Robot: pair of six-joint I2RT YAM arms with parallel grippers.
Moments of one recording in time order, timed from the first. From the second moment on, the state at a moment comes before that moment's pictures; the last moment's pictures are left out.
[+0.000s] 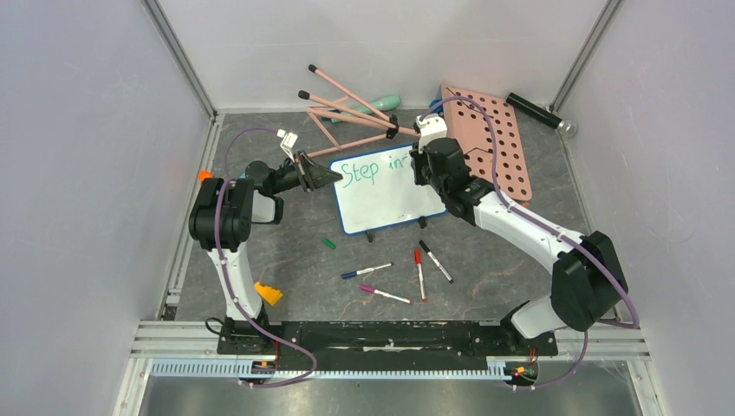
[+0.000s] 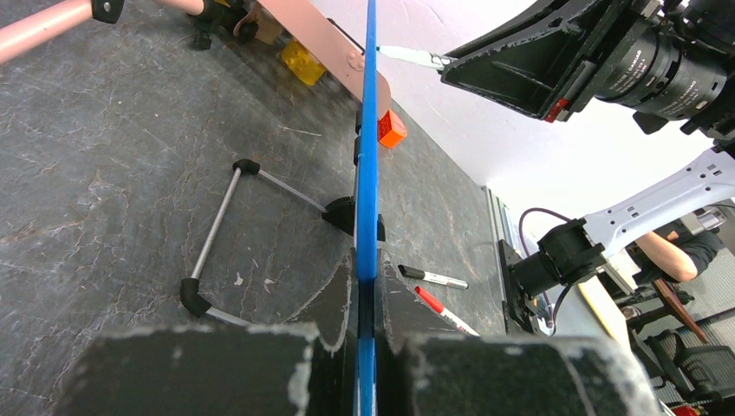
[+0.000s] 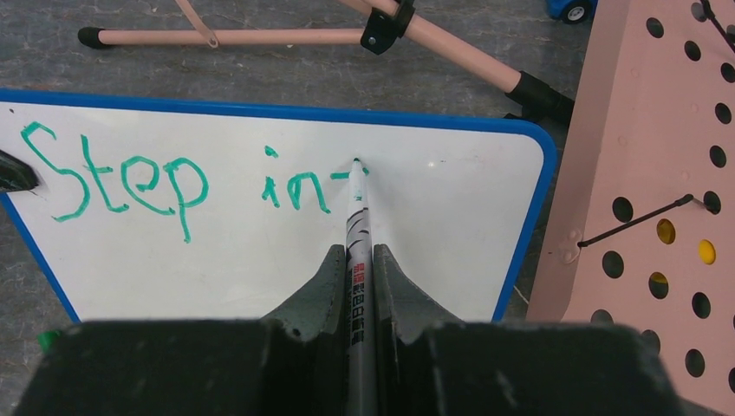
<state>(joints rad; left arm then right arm) -0.05 2.03 0.84 1.49 1.17 -0.97 0.59 1.48 1.07 0.00 0.26 0.10</state>
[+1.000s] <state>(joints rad) -0.05 2.03 0.84 1.49 1.17 -0.97 0.59 1.42 0.94 -0.01 0.27 0.12</state>
